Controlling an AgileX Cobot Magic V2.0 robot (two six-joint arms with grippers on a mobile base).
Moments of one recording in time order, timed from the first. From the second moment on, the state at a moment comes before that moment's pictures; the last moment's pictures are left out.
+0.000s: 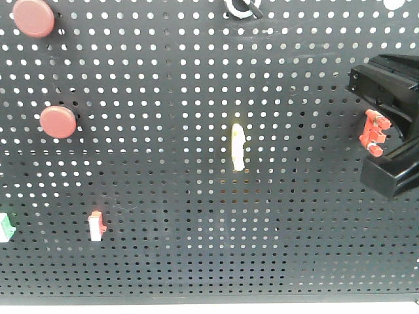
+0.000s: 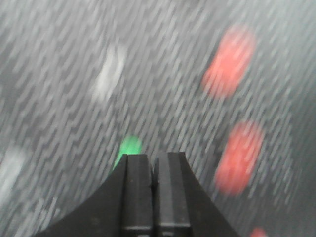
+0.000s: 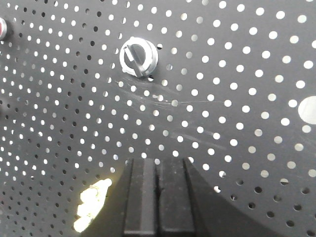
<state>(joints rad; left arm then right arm) -0.21 0.45 -0.66 0.57 0.22 -0.42 0.68 0.91 -1.10 -0.97 0.23 0.64</state>
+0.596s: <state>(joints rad) 0.07 -0.01 0.03 -0.08 0.12 0.09 0.68 0.92 -1.10 -0.97 0.24 0.63</state>
